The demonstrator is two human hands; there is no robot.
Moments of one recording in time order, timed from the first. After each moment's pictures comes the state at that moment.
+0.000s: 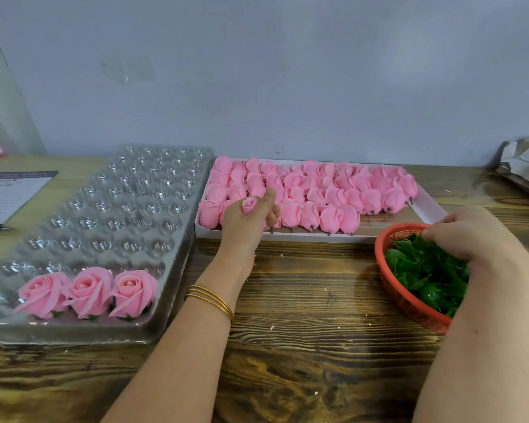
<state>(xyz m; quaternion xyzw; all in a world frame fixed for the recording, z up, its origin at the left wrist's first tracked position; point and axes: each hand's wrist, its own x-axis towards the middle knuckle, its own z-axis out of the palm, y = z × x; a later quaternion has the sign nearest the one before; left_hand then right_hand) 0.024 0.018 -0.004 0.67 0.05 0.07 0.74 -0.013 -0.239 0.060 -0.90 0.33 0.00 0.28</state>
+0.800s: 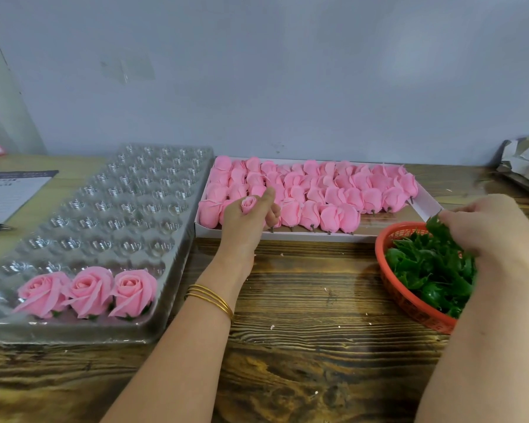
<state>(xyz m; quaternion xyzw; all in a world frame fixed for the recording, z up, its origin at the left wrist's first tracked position) 0.020 0.017 -0.001 0.67 0.05 0.07 0.74 -0.015 -0.243 0.063 -0.88 0.34 -0.13 0.30</state>
